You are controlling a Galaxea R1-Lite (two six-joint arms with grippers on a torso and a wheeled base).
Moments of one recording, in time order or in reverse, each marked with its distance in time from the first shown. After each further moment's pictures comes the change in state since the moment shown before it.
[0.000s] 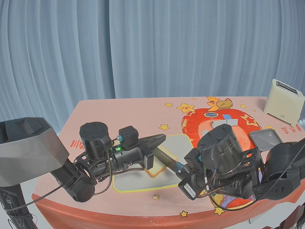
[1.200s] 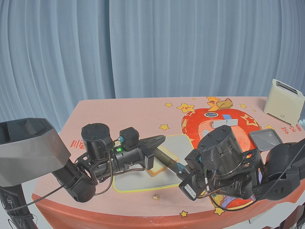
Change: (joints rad) left arm -0.006 0.013 0.000 0.007 0.019 0.001; right arm -0.001 0.001 0.008 0.000 0.000 0.000
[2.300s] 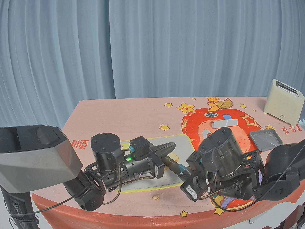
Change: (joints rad) left arm -0.082 0.061 0.028 -0.055 0.041 0.005; right arm -0.006 -0.002 0.017 0.000 -0.005 0.001
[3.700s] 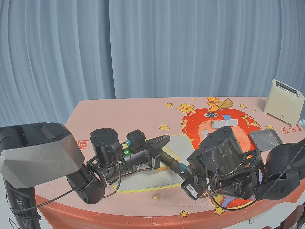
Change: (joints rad) left arm 0.058 0.051 -0.063 -0.007 0.004 -0.001; right arm -0.003 0.000 -0.002 -0.003 -0.009 0.000
